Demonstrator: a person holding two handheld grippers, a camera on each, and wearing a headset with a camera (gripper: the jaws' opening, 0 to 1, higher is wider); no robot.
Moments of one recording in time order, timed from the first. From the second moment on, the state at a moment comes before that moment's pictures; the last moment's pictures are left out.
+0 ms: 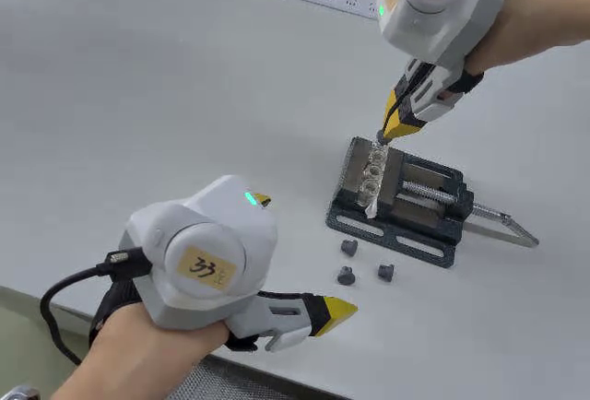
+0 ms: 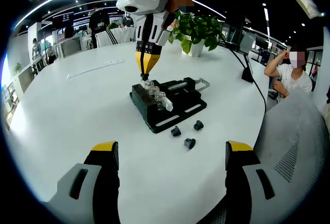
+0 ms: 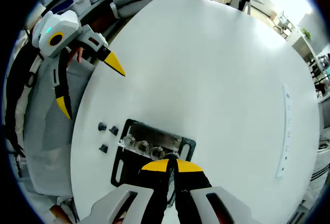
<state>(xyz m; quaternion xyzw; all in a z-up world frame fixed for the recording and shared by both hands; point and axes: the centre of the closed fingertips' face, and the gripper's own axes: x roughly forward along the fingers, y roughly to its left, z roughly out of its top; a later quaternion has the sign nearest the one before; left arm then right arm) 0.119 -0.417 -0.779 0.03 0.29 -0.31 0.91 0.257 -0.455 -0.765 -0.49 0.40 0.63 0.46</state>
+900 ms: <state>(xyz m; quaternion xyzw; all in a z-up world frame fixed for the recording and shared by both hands) 0.118 -0.418 -0.783 0.02 0.30 -0.30 0.90 0.259 -0.458 -0.768 -0.48 0.41 0.62 0.46</state>
